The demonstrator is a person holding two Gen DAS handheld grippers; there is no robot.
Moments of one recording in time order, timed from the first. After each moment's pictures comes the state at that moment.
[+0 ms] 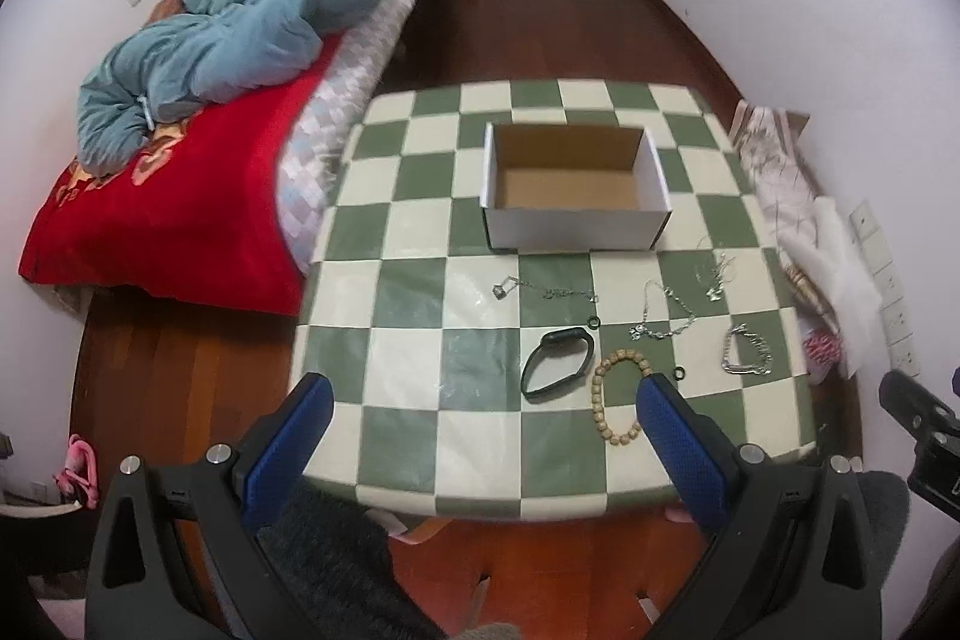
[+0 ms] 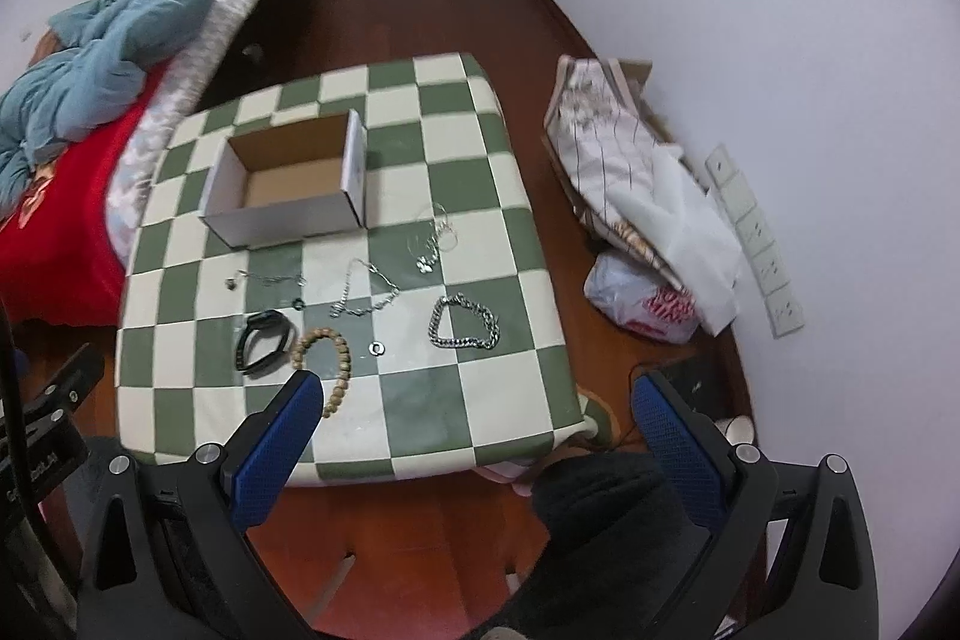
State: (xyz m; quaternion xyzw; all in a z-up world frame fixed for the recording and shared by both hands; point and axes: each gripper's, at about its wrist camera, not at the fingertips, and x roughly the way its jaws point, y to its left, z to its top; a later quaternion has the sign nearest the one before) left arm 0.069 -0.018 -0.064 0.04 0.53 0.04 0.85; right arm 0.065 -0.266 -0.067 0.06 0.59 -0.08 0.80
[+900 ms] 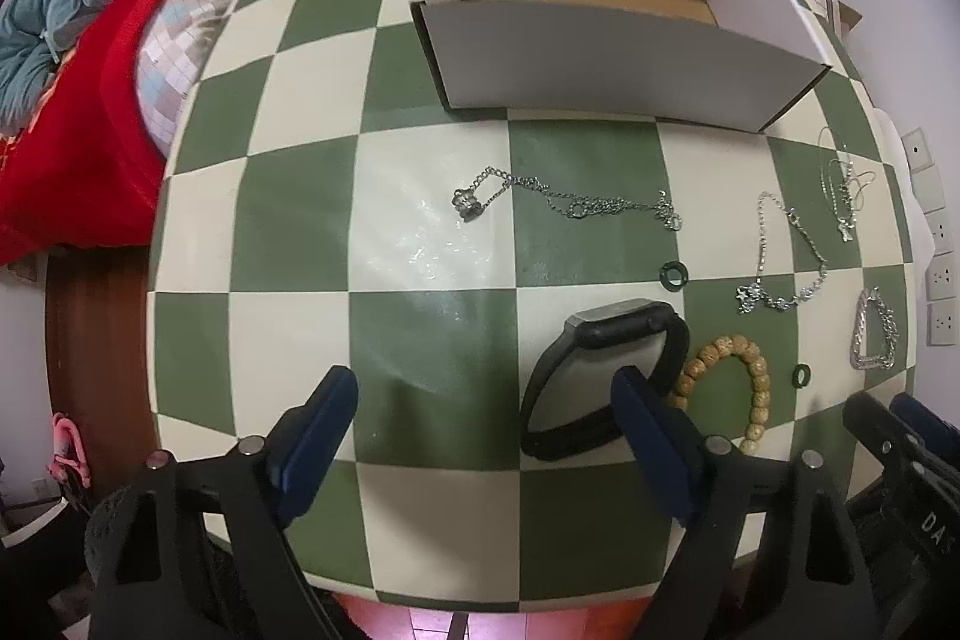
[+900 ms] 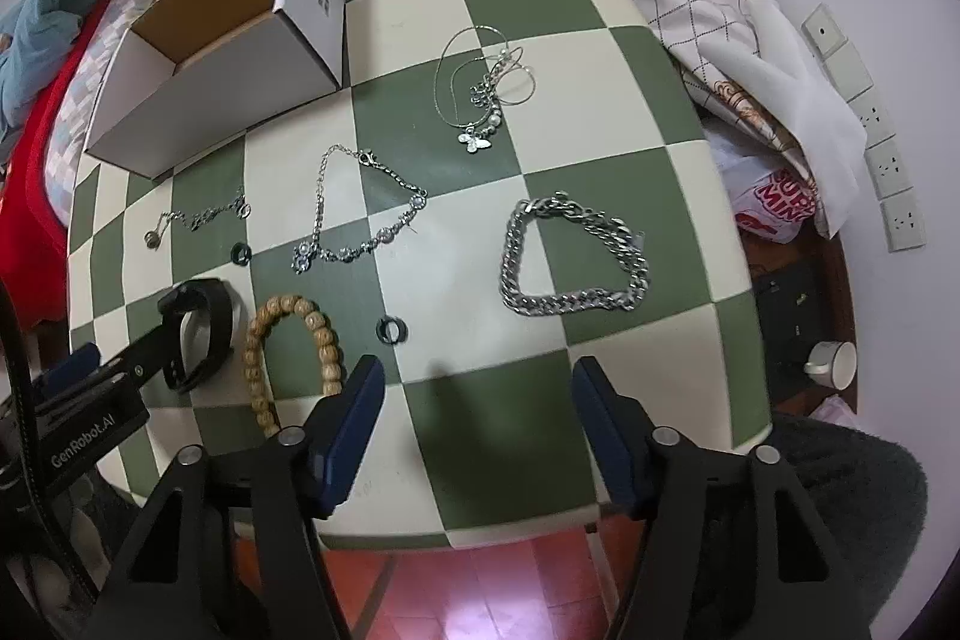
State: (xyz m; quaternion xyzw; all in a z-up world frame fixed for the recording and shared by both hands) left arm 0.151 -0.013 -0.234 0.03 0.65 0.00 0.76; right arm 0.123 -0.233 -0.264 0.13 0.70 -0.05 0.70
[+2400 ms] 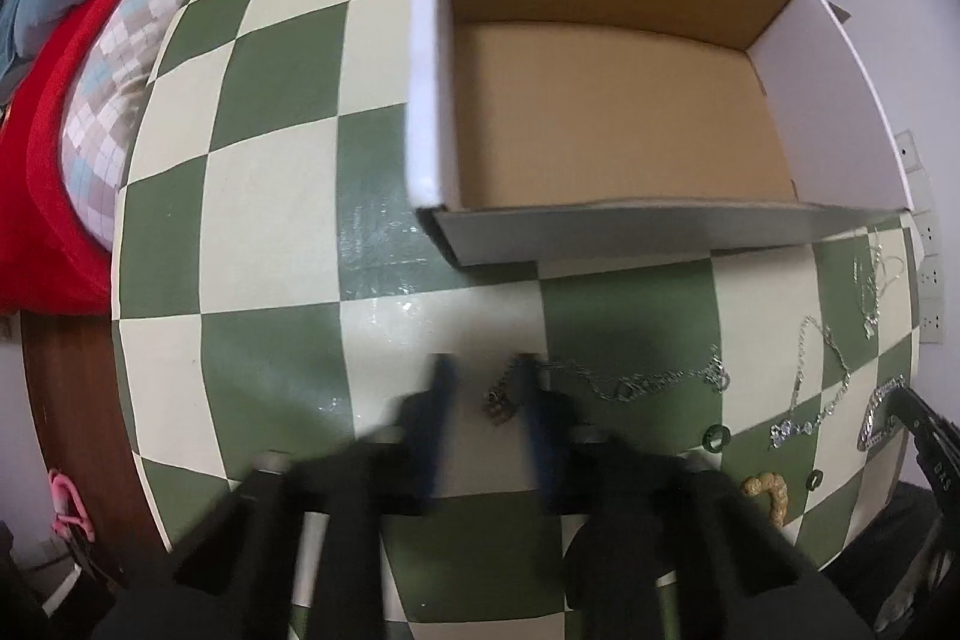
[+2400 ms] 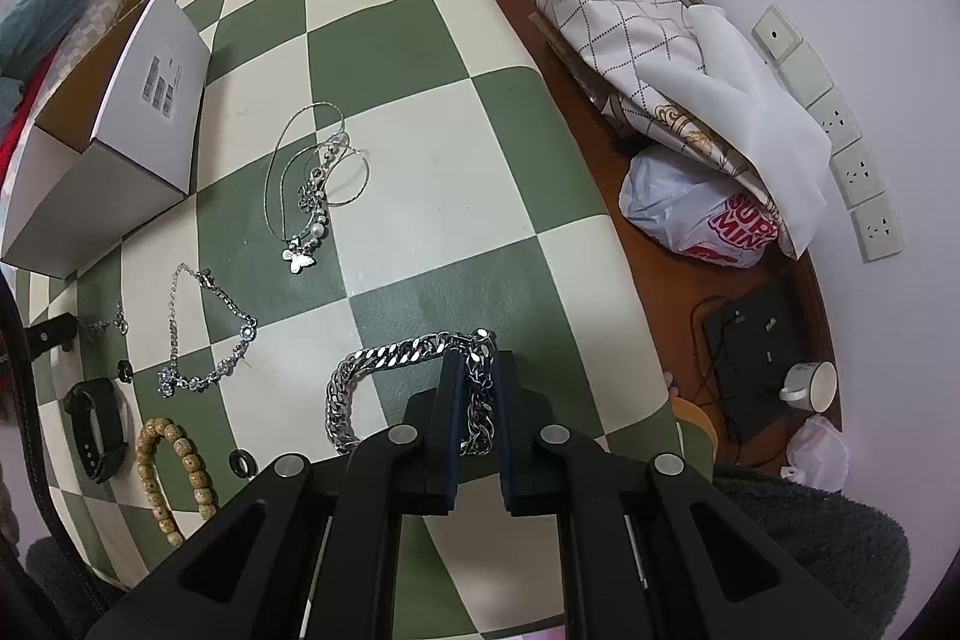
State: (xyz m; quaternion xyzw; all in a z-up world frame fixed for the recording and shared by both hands) left arm 0.215 0.046 -0.263 0.03 0.66 -0.05 0.75; right arm 0.149 -0.299 -0.296 0.13 0.66 -0.10 0.73
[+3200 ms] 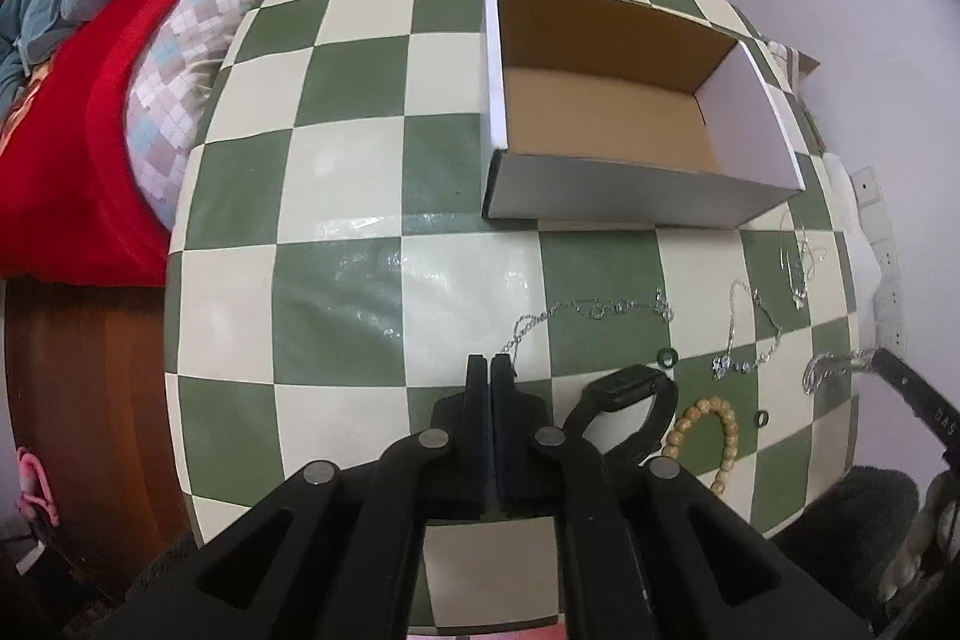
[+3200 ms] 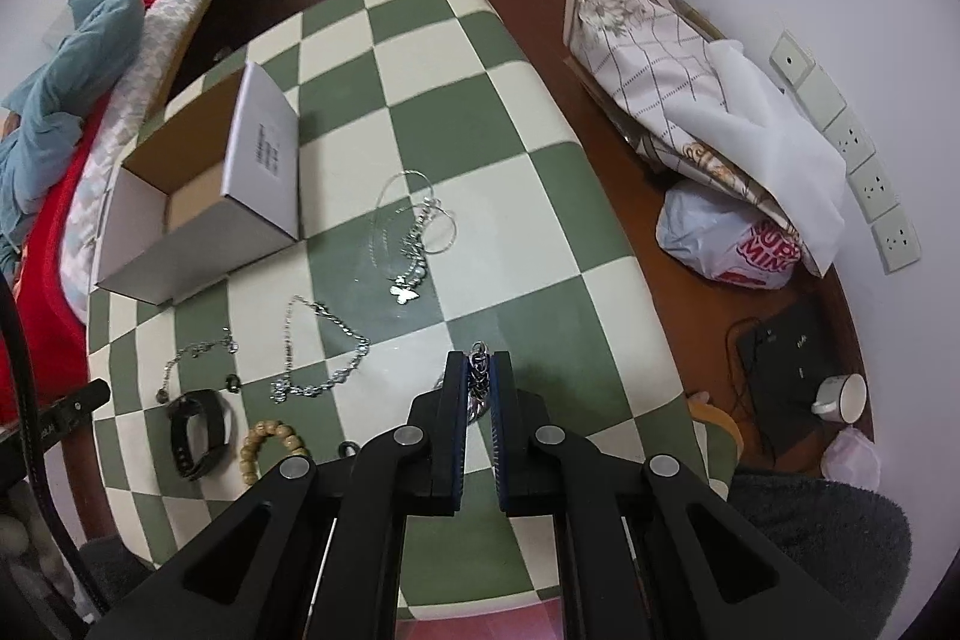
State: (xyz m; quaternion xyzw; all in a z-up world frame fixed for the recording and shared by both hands) left arm 0.166 0.075 -0.211 -0.01 0.63 -0.05 0.78; right arm 0.142 -0.289 -0.232 0.17 0.62 -0.07 0.76
